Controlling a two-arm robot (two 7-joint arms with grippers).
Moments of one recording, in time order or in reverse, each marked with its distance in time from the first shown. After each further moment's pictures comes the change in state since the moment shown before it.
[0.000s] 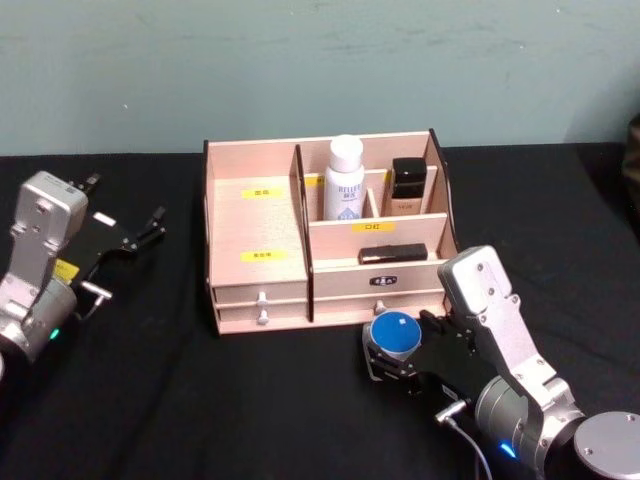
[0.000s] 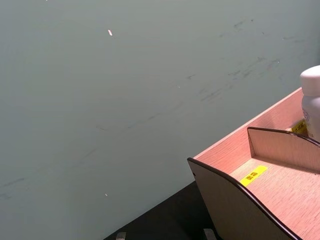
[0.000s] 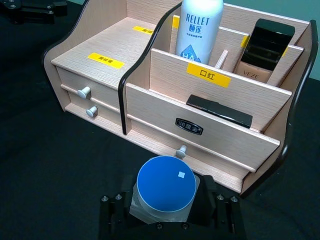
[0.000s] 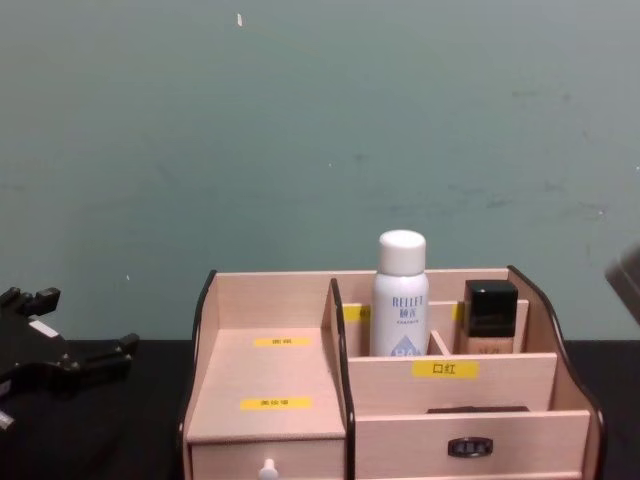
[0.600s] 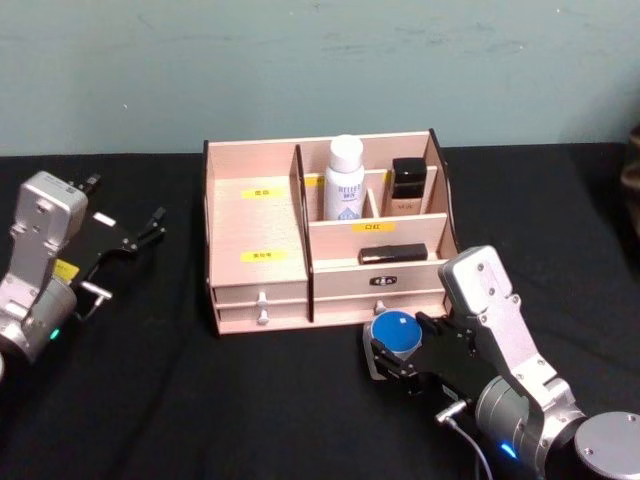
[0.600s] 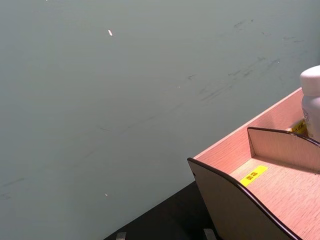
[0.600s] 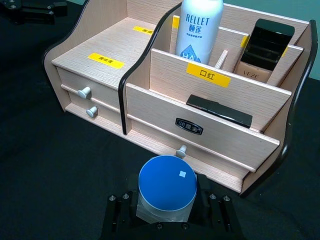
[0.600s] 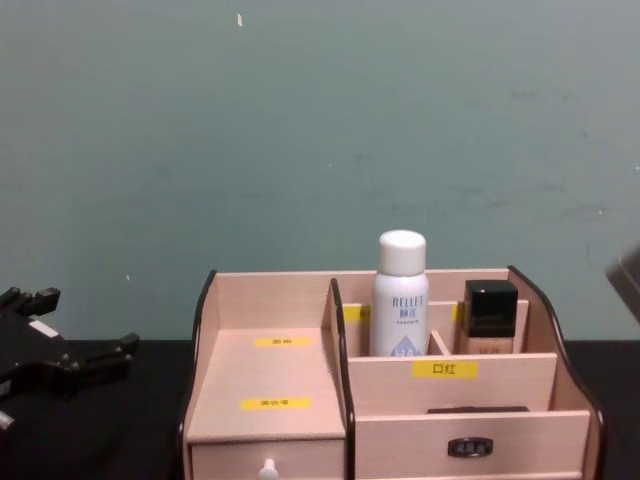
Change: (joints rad) left arm 0.000 0.000 0.000 0.000 0.000 0.000 0.000; right arm -0.001 0.001 0.000 -0.002 0.003 0.001 -0.001
